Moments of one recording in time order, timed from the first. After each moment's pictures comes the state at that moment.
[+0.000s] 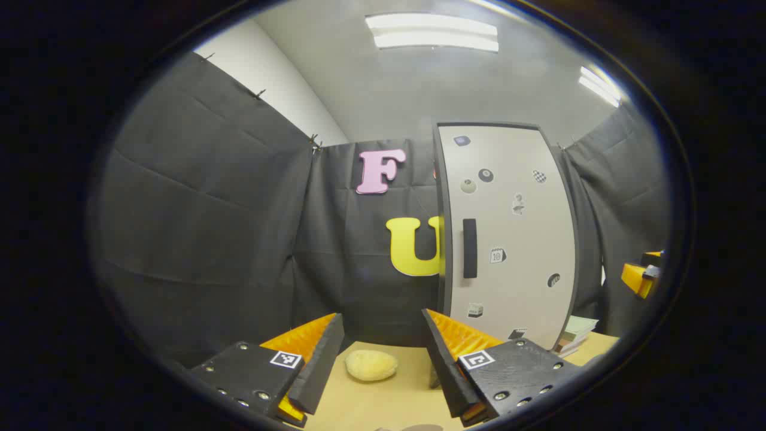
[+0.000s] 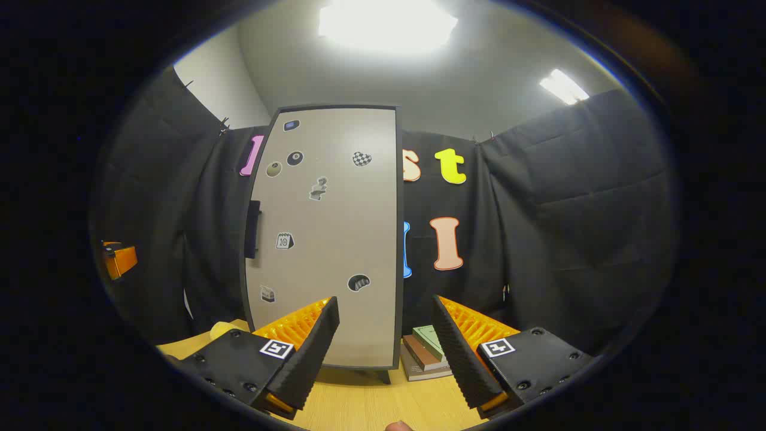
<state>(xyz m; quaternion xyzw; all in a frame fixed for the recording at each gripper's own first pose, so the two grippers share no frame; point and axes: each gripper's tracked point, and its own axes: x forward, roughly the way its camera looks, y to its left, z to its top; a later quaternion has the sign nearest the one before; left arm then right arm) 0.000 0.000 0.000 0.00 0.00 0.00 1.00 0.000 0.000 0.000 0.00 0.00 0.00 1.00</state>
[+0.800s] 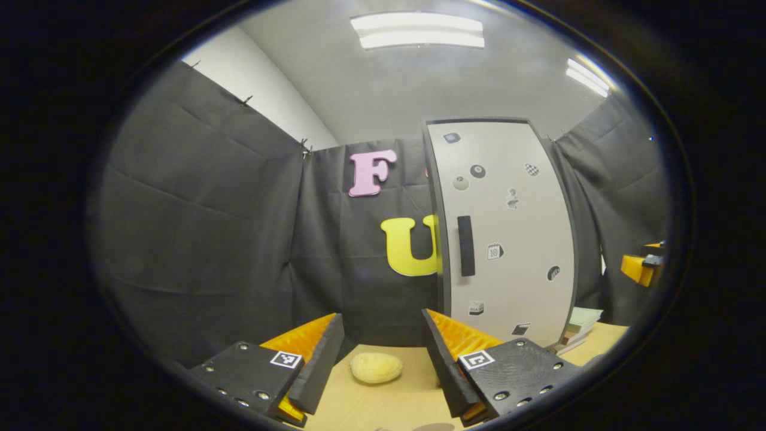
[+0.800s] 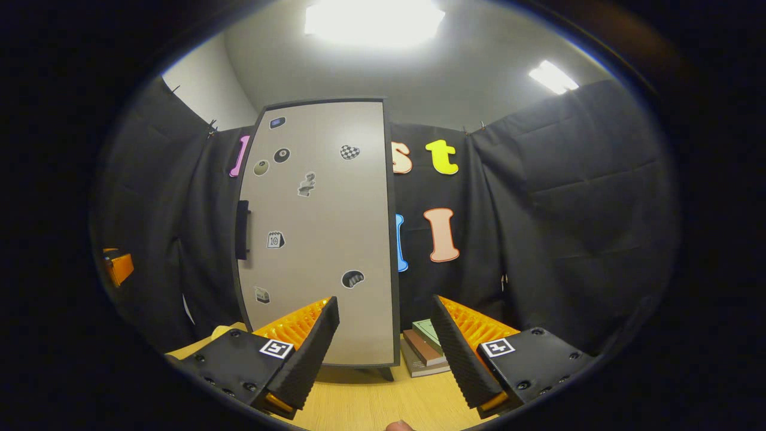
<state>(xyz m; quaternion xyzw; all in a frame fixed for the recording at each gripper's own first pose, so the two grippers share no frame) 0.007 -0.005 0.004 0.03 0.00 -0.02 1.00 0.007 -0.006 -0.001 0.03 0.01 -0.01 1.00</state>
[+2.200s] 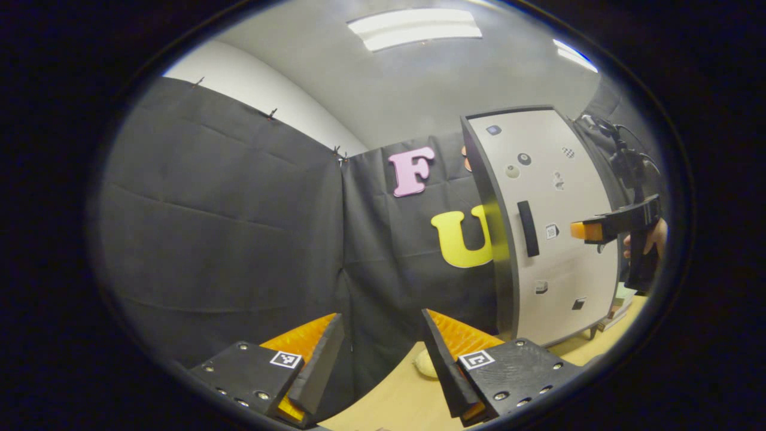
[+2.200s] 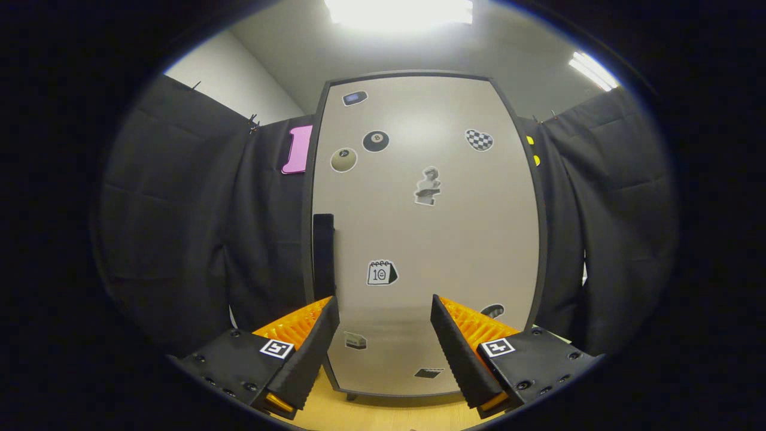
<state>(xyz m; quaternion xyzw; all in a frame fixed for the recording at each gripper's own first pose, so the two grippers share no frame) -0.025 0.134 0.004 0.09 0.00 0.08 0.99 0.125 0.207 0.050 0.03 0.03 0.12 0.99</state>
